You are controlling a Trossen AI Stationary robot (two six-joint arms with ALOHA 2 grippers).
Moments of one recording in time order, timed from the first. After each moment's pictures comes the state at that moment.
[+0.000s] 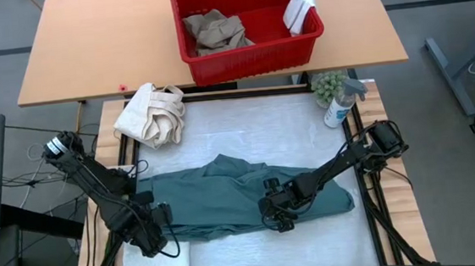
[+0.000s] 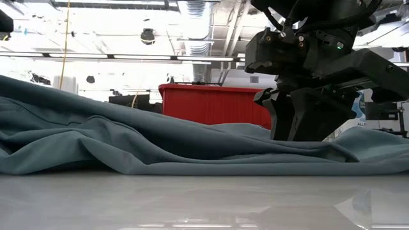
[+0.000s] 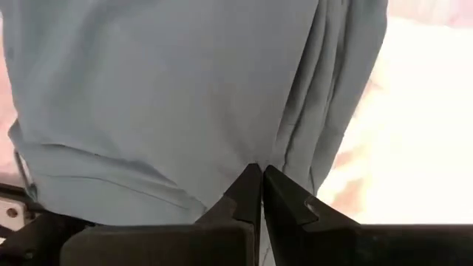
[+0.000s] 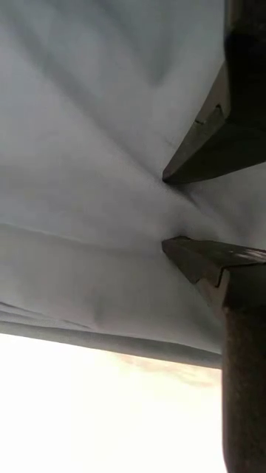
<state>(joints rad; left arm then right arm) -0.82 1.39 1.06 -1.17 -0.06 -1.06 0.39 1.90 1.06 -0.36 0.07 0.16</state>
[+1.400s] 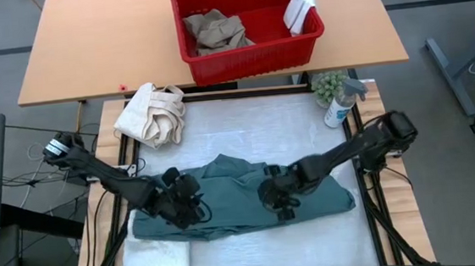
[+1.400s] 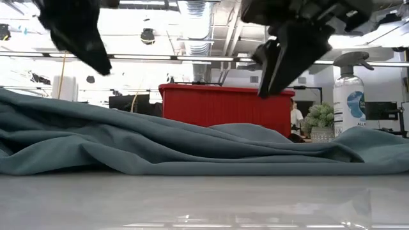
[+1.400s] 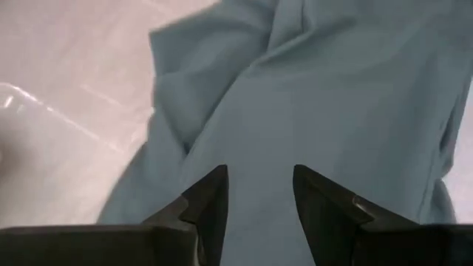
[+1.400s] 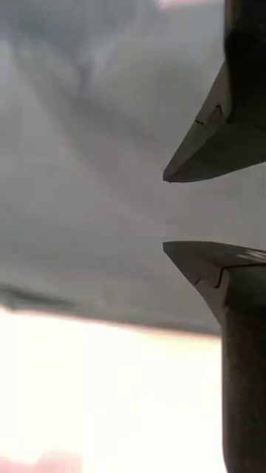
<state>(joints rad) -0.52 1.39 0.98 -0.75 -0.60 -0.94 0.30 1.67 1.16 -0.54 0.06 0.12</state>
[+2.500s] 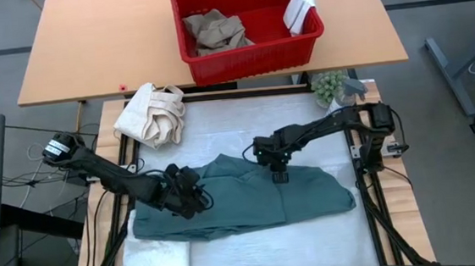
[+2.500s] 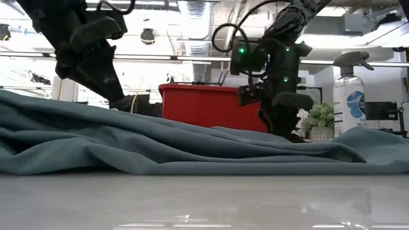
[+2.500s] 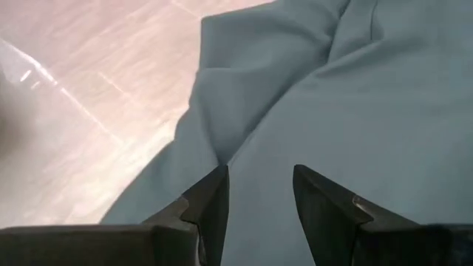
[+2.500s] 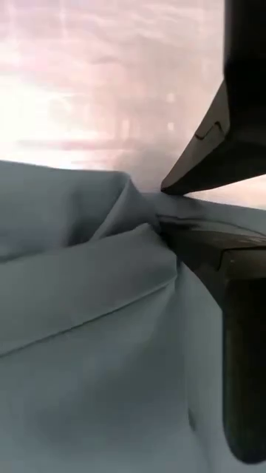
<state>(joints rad) -0.44 1.39 0.82 -0.57 -0.66 -1.02 -0.14 1.86 1.08 -0.70 0.03 -0.08</state>
